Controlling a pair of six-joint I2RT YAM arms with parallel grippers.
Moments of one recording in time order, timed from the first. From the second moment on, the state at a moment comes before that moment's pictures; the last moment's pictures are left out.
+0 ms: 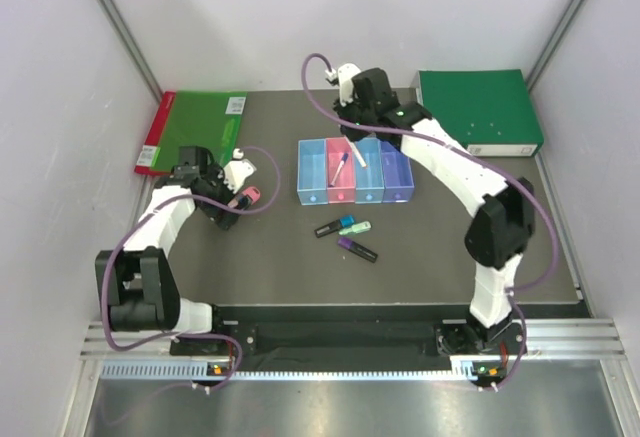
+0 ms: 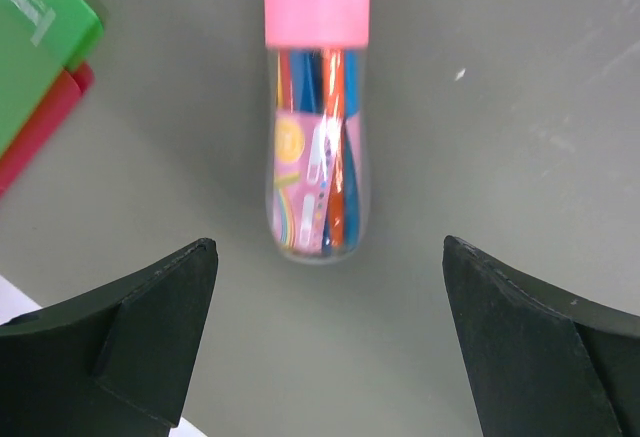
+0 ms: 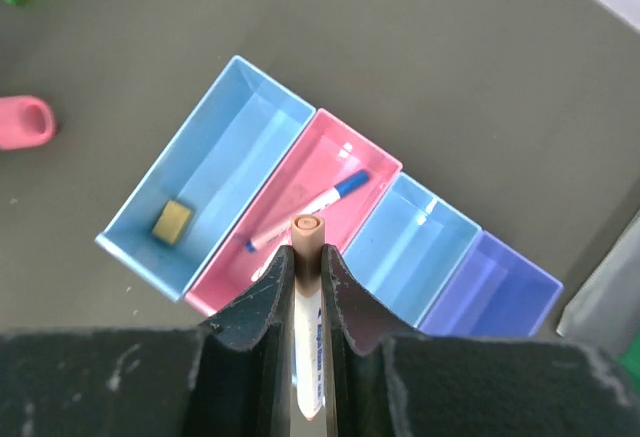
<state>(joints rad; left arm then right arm) 0.01 1.39 0.95 -0.63 0.23 0.78 0.61 1.85 1.82 -0.57 0.00 -0.06</state>
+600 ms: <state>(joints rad) 0.10 1.56 0.99 -0.67 0.35 0.89 0.61 2.18 2.00 -0.52 -0.02 -0.02</state>
